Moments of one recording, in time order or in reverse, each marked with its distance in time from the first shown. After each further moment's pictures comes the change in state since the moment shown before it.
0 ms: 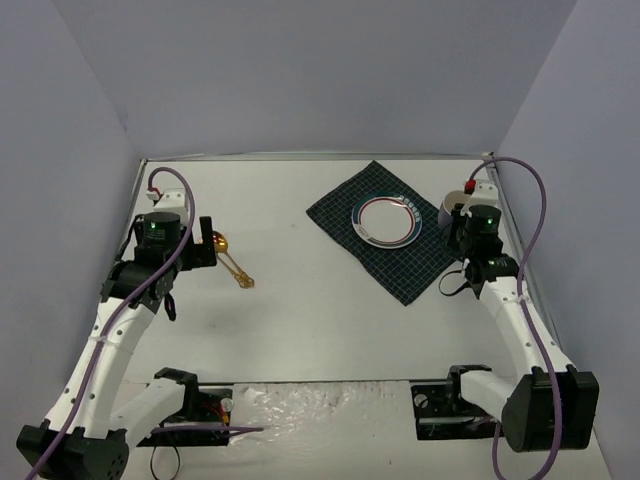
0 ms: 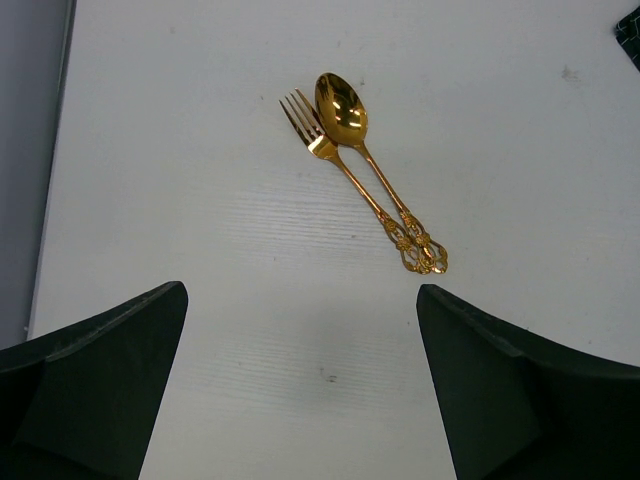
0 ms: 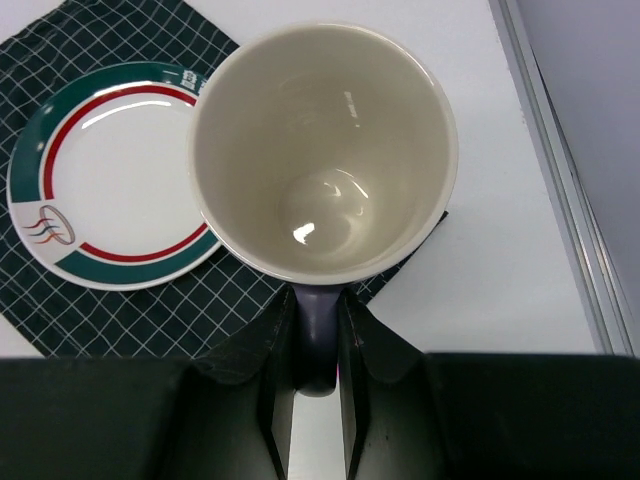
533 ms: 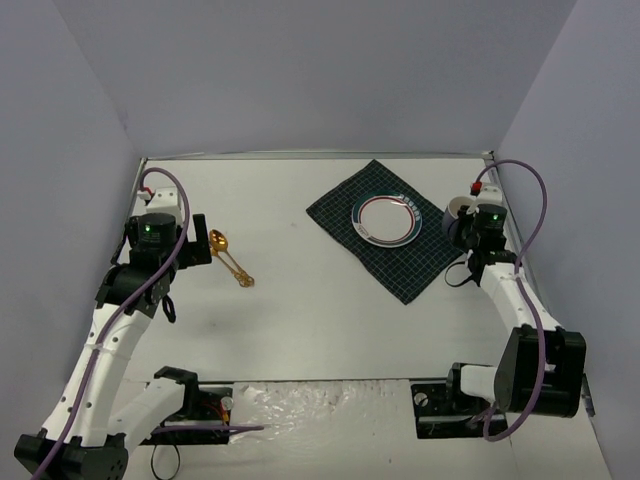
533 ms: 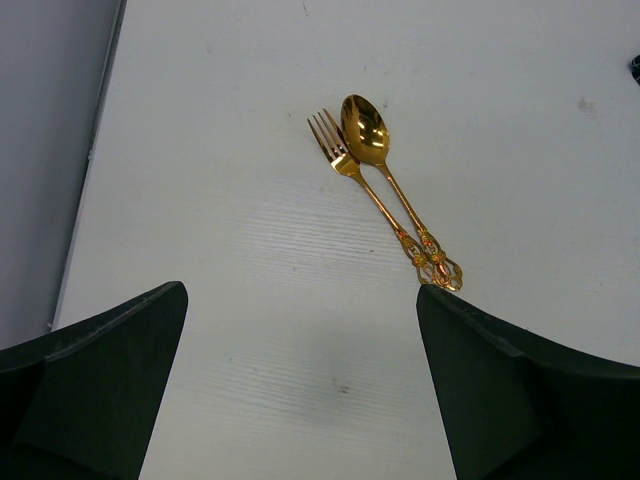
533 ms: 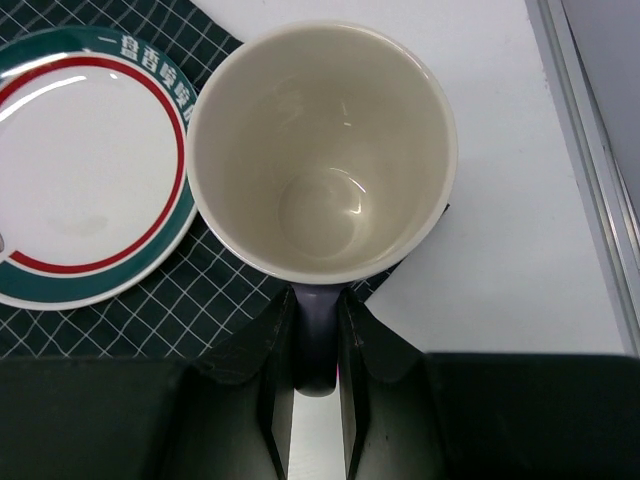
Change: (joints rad) left arm 0.000 -0.031 0.000 0.006 -0.057 -0.001; right arm -0.133 0.171 -0.042 0.136 -0.116 -0.023
